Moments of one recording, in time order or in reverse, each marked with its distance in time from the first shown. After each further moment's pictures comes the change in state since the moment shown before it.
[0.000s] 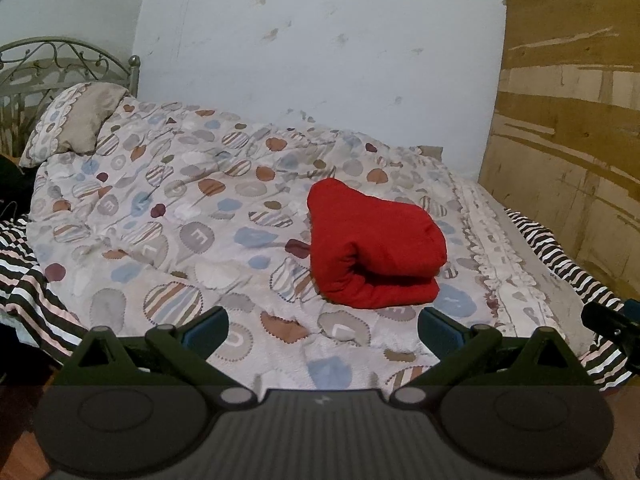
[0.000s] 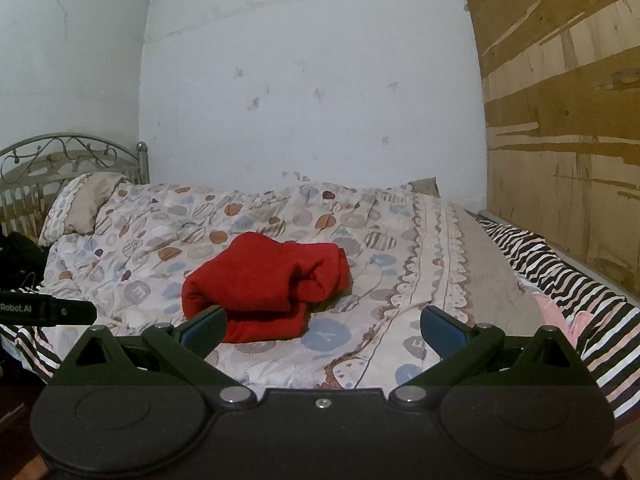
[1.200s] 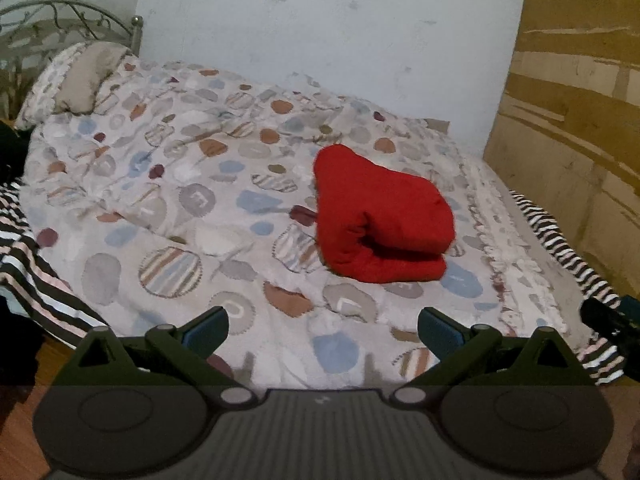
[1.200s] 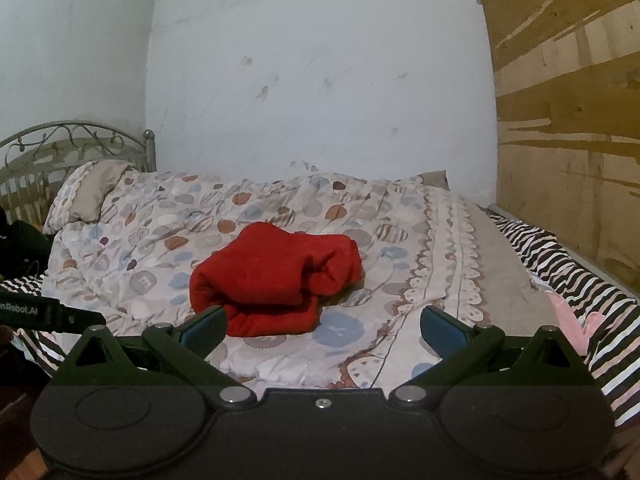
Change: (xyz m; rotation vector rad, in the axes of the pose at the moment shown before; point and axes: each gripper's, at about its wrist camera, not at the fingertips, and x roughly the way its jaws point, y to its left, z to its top) left arm 0.019 0.015 -0.001 -0.039 0.108 -0.003; right arm 0.009 0.018 0.002 -0.025 0.034 0.015
